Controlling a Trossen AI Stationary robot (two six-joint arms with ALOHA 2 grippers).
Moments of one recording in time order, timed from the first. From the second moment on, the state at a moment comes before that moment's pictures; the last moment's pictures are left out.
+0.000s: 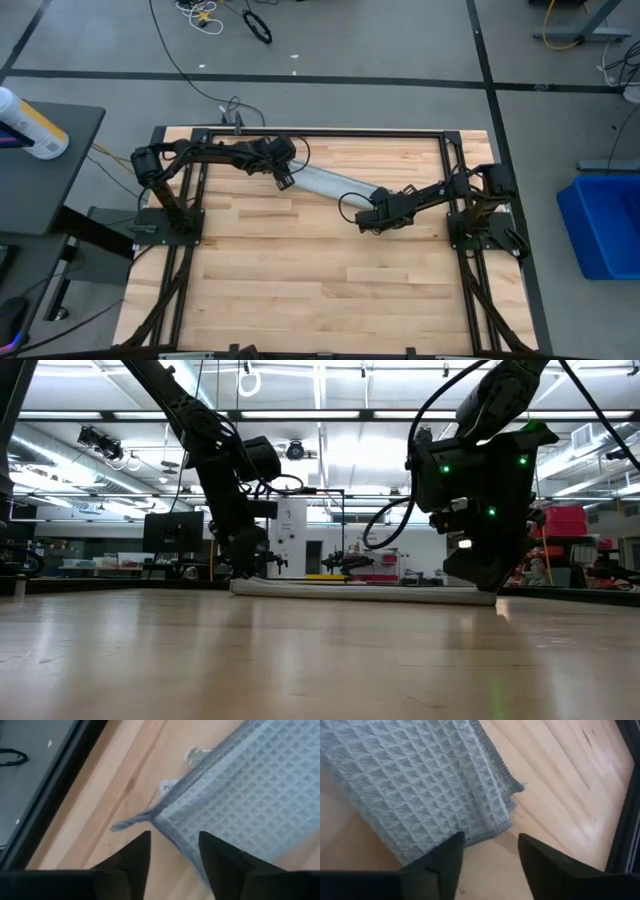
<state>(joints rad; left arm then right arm) 0.50 1.71 0.95 -0.31 -0.31 0.06 0.04 1.78 0.91 -0.90 0.57 0.97</state>
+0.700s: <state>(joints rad) 0.51 1.57 0.95 -0.31 -0.15 0.09 0.05 1.34 0.88 -0.97 0.44 1.31</state>
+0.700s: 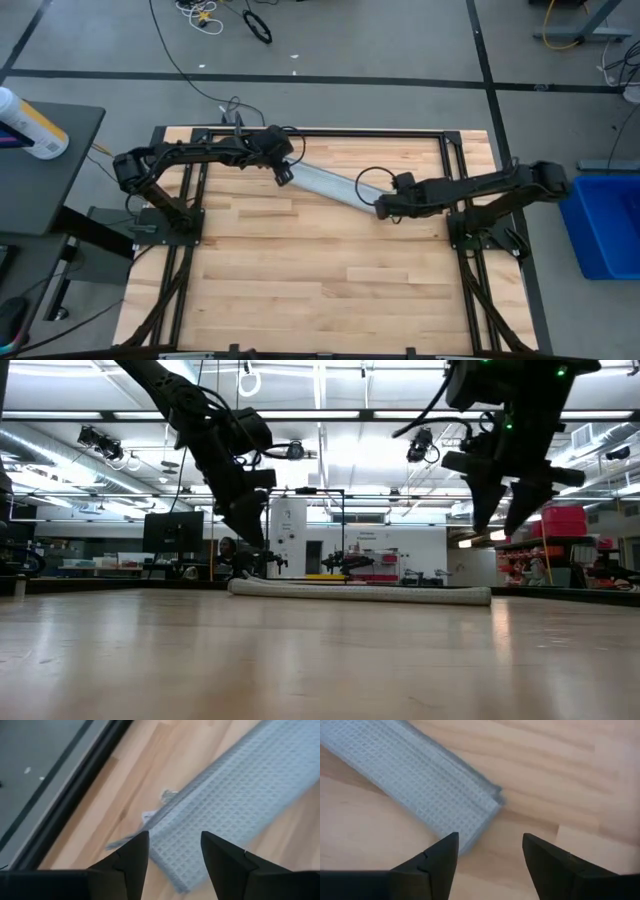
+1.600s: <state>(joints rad) 0.52 1.57 0.95 -0.35 0.00 0.22 0.04 1.33 0.60 -0.53 0.39 1.75</state>
